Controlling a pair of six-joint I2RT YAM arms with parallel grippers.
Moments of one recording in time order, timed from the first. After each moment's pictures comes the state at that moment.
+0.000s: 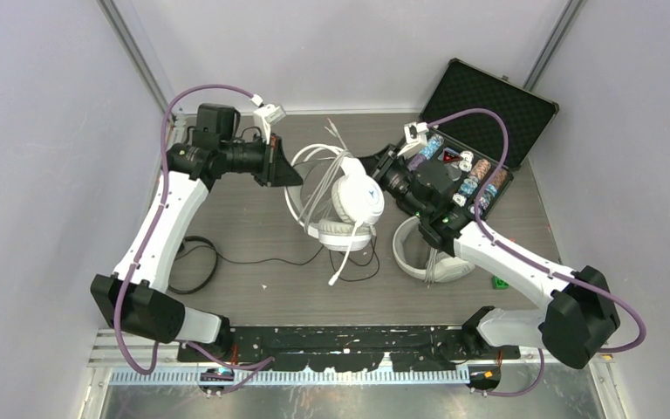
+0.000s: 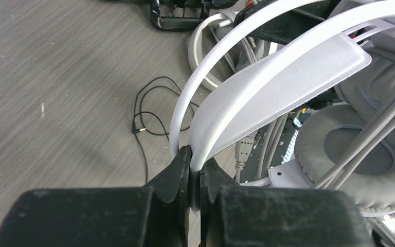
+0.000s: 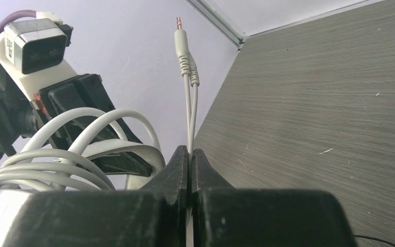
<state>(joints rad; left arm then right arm) -0.24 1.40 1.51 -0.83 0.85 0.02 0.65 1.25 0.87 0.45 -0.07 0.85</state>
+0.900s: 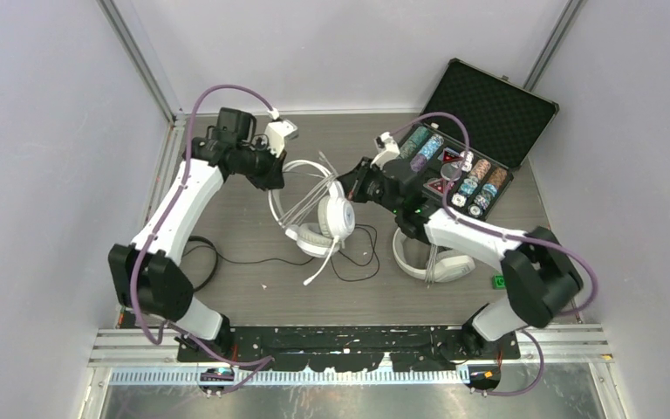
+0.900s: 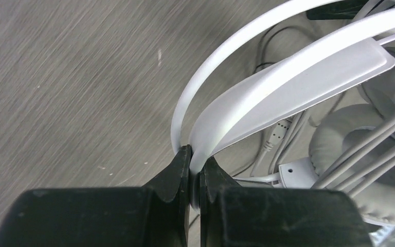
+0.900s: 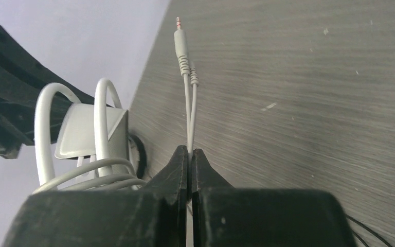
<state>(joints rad) -0.26 1.49 1.49 -0.89 0.47 0.39 0.65 1.45 0.90 0.38 -0.09 0.76</state>
